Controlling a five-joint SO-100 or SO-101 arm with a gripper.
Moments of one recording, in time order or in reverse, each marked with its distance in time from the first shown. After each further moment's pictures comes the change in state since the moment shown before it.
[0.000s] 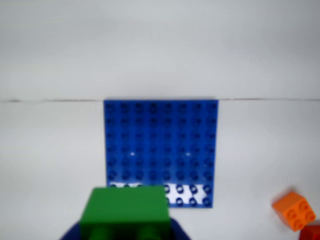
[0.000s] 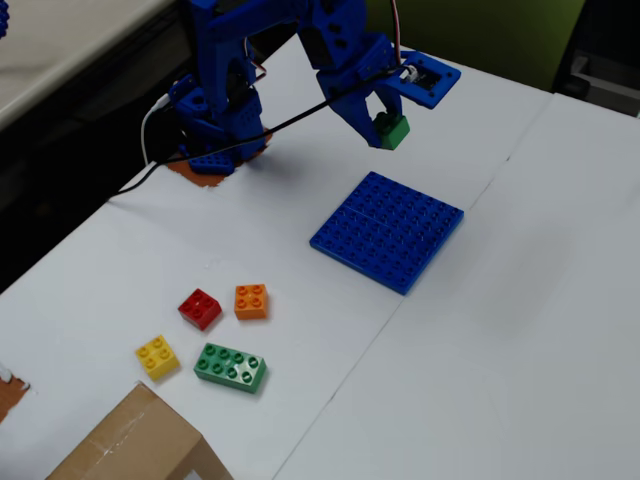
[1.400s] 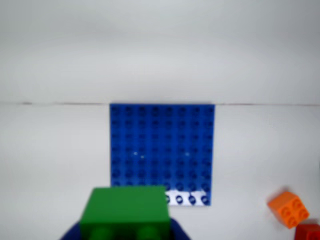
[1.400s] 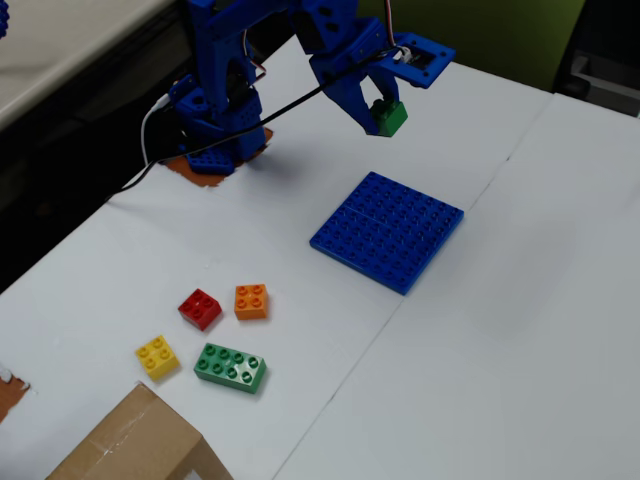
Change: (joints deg) arm -0.4 1.2 -3.9 3.0 0.0
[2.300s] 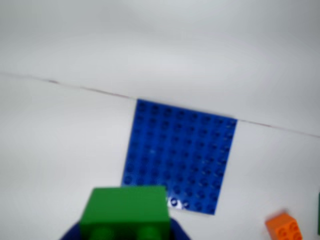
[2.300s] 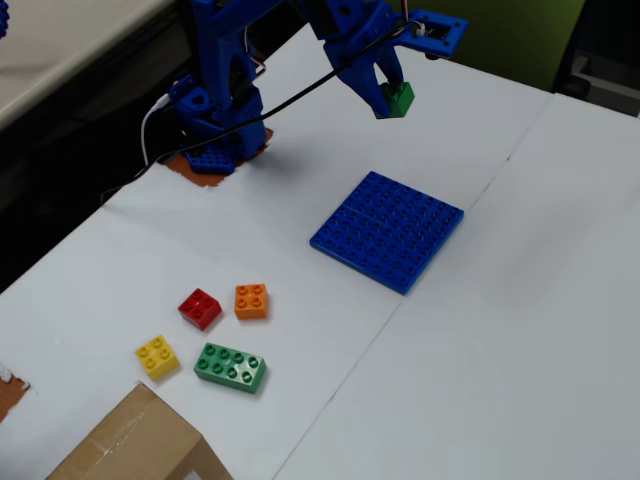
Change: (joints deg) arm -5.7 1.1 0.0 0.9 -5.5
